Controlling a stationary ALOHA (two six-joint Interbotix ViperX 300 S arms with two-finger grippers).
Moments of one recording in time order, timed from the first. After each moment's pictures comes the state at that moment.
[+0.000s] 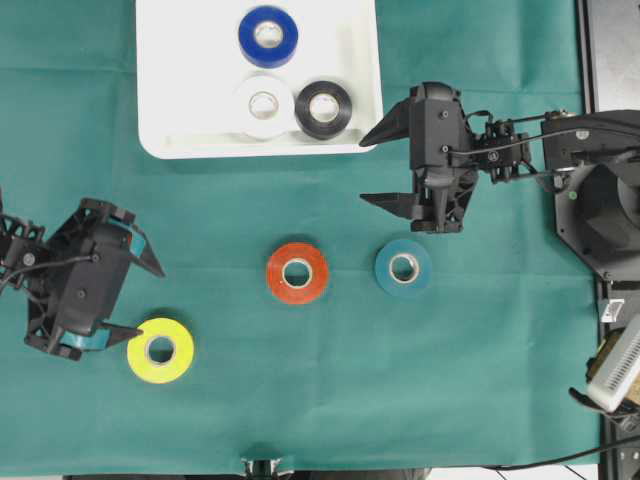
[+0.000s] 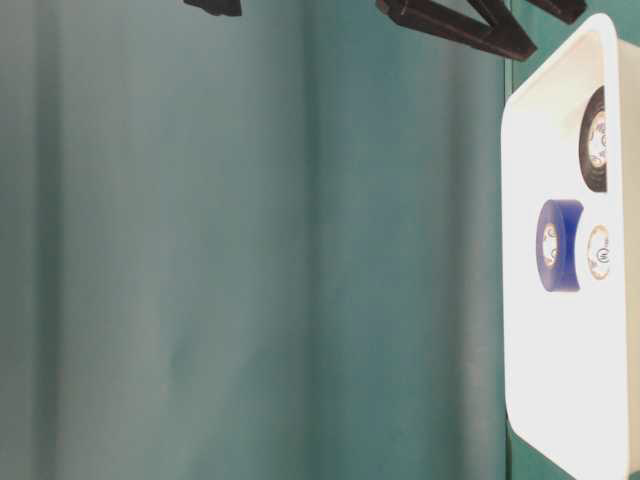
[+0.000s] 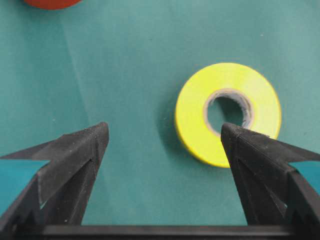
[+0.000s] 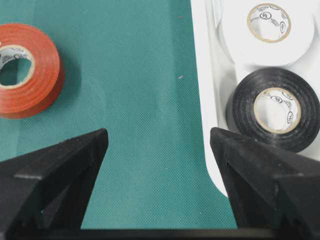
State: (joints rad) left arm -0.36 -0.17 0.88 -0.03 0.06 -0.02; right arm -0.04 -0.29 0.98 -0.29 0.00 0.39
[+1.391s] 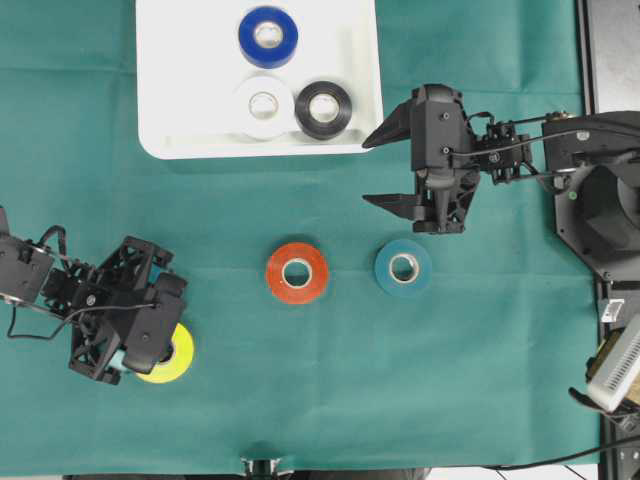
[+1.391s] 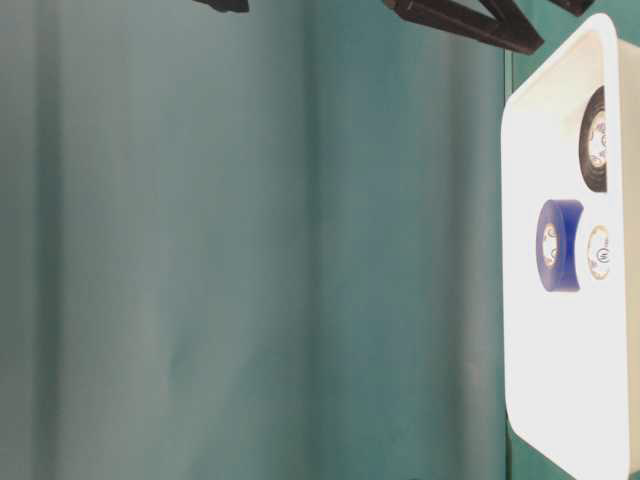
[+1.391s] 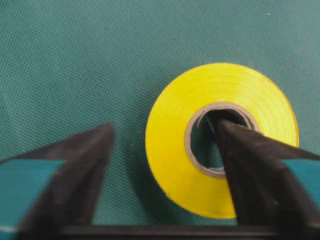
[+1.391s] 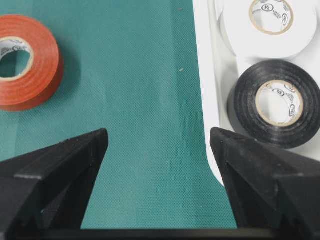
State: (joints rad) left arm -0.40 0.11 0.78 -0.03 0.00 -0.01; right arm -0.04 -0.29 0.99 -0.29 0.00 0.40
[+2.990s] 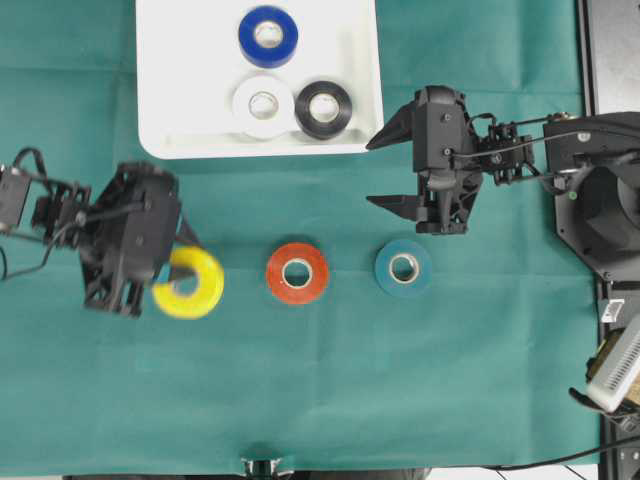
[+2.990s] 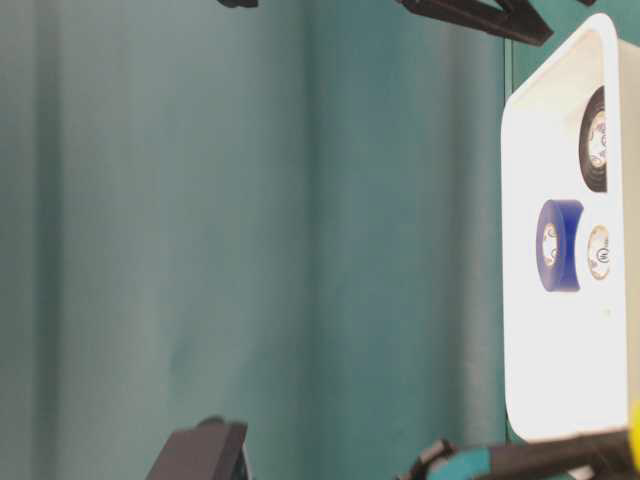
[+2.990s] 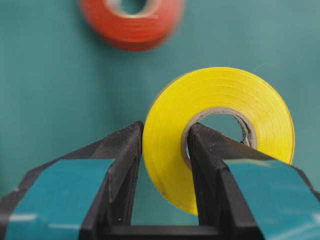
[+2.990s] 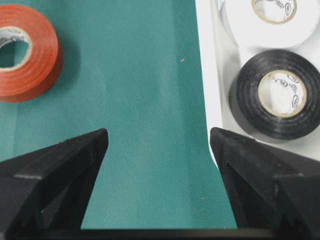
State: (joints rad) left arm -0.17 -0.10 0.79 -0.03 0.05 0.01; right arm -0.04 -0.29 1.00 -0.29 0.00 0.40
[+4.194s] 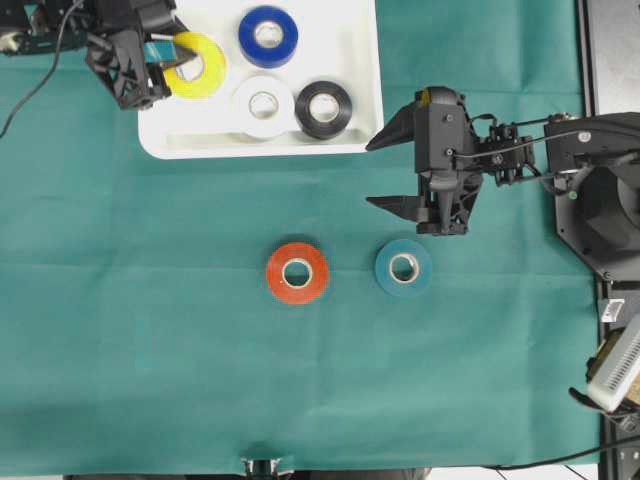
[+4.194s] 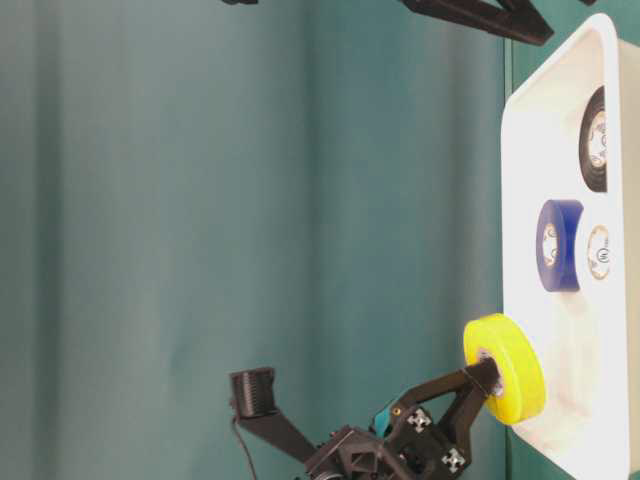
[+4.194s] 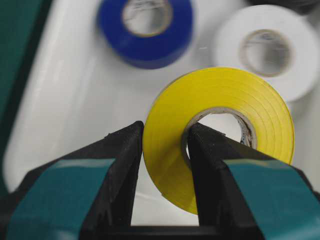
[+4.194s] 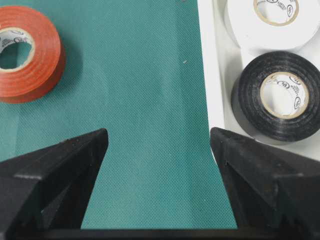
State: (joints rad) left arm 0.42 -0.08 0.77 -0.03 0.05 0.16; right arm -0.04 -0.29 1.01 -0.29 -0.02 0.40
